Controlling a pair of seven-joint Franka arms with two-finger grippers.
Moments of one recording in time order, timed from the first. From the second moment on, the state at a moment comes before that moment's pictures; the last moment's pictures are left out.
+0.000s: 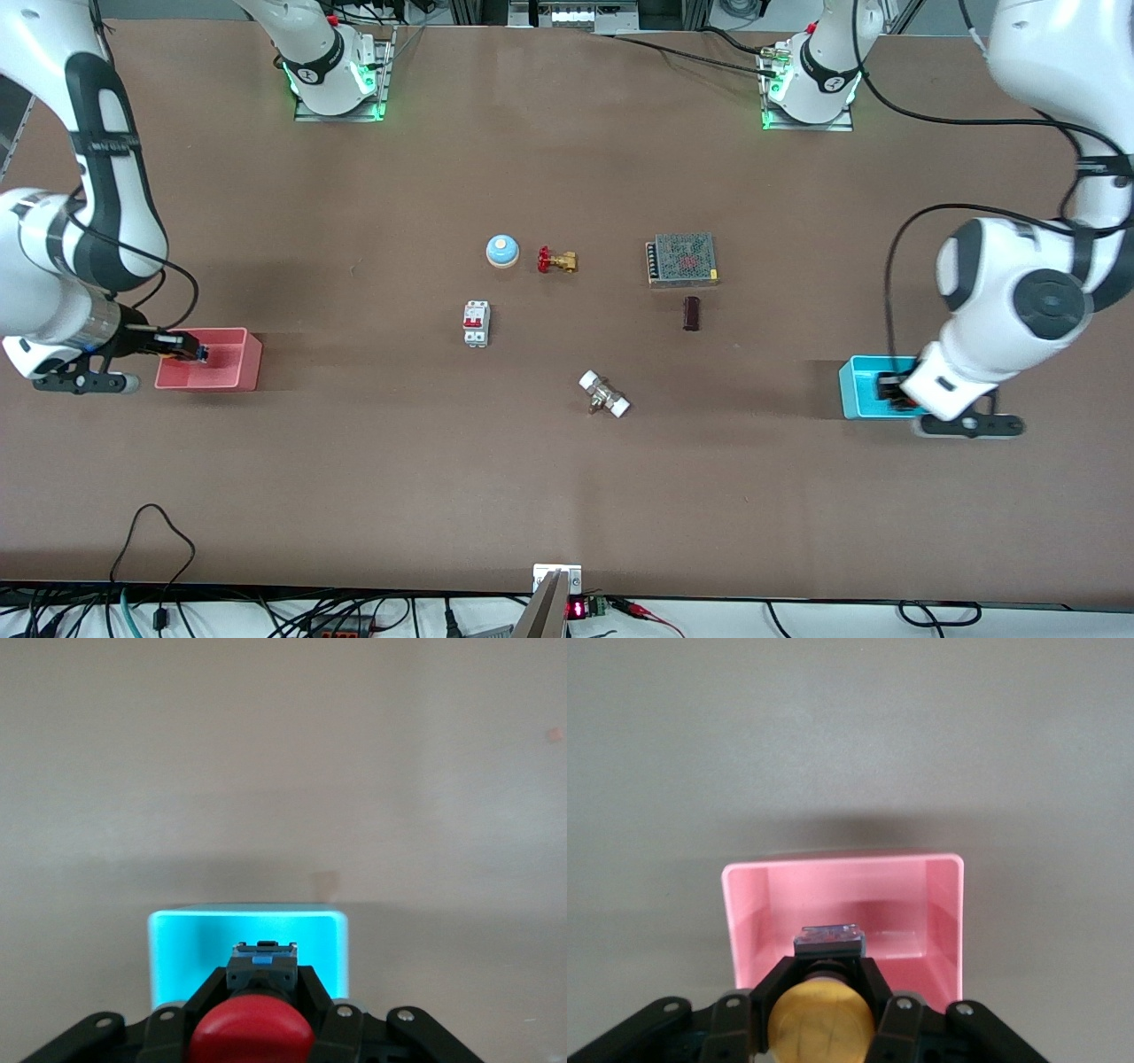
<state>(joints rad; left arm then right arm) 0.08 0.50 -0.08 -1.66 0.18 2.22 -0.08 -0.01 0.48 -0.18 -1.75 0.08 2.22 -0.19</state>
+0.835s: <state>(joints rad) 0.15 0.59 -0.08 -1.78 0.06 2.37 0.03 -0.01 0.61 -0.18 -1.75 0.08 2.29 -0.24</state>
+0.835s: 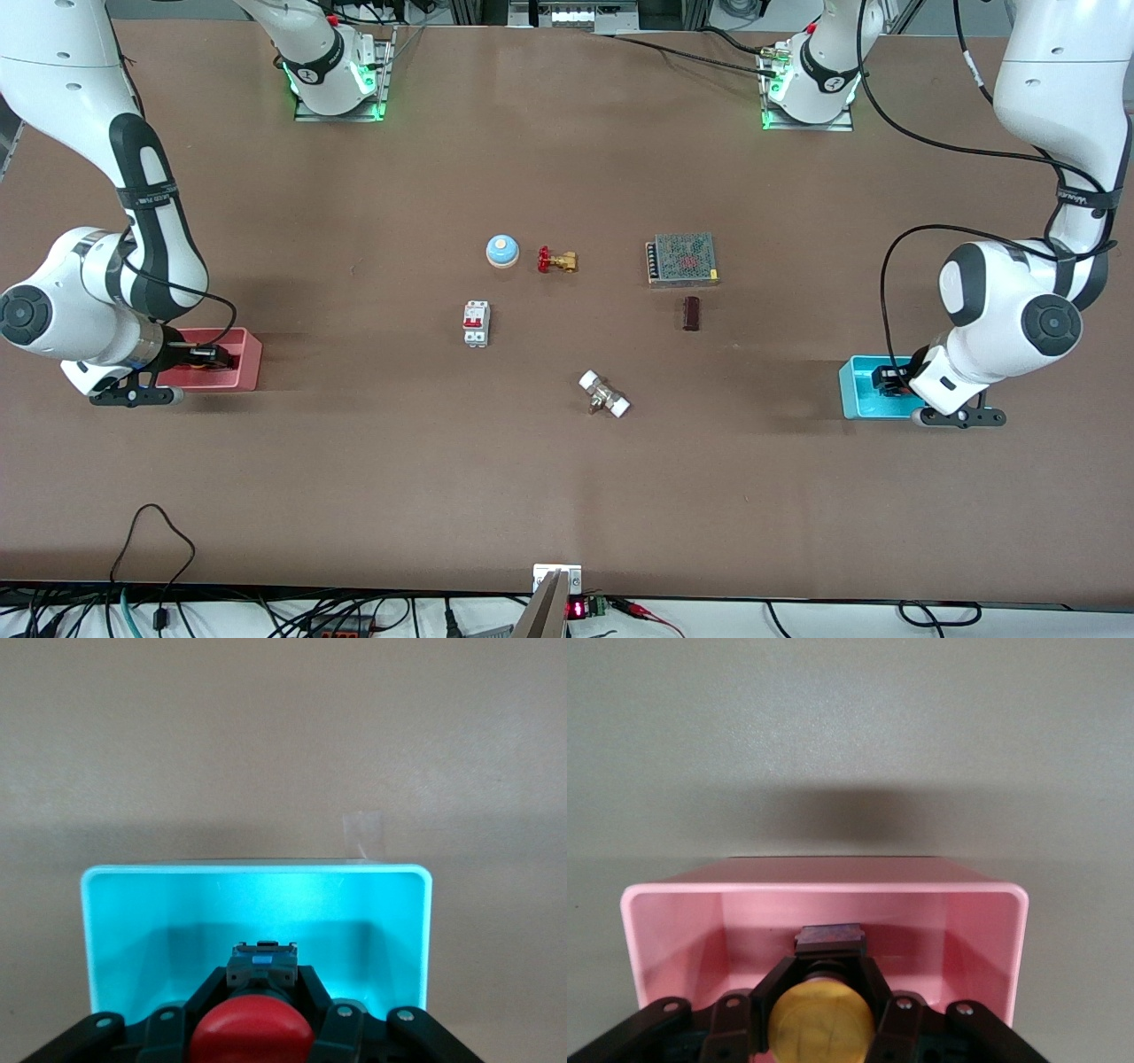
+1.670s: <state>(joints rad) 0.15 0.62 -0.08 -1.79 0.06 2.42 0.03 -0.01 0.55 -0.16 -1.72 0.08 2.19 -0.24</state>
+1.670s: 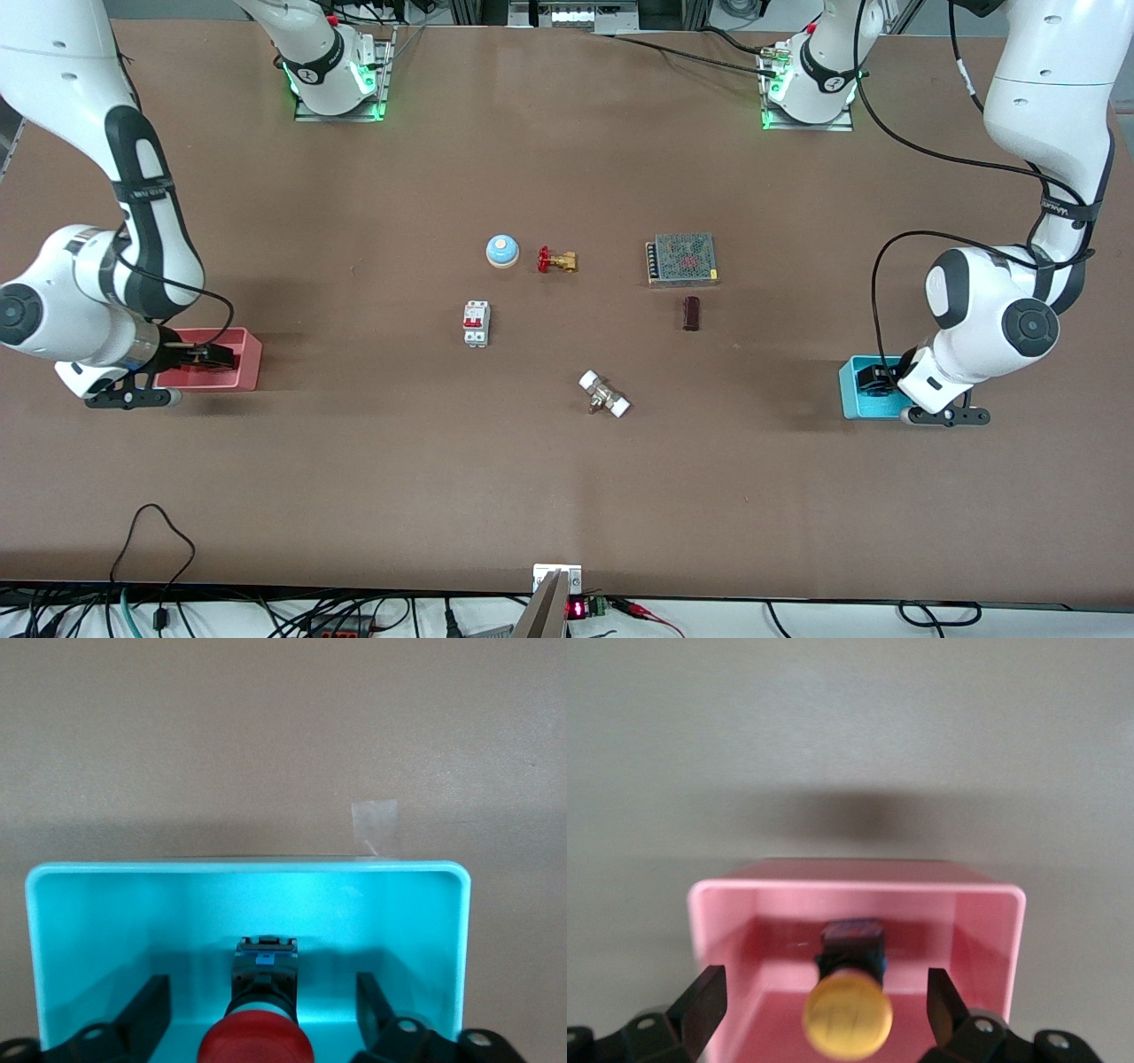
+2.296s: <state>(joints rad) 0.15 0.38 -0.08 -1.76 0.06 2.15 0.03 0.01 0.12 -0.05 -1.69 -0.02 1.77 -0.12</state>
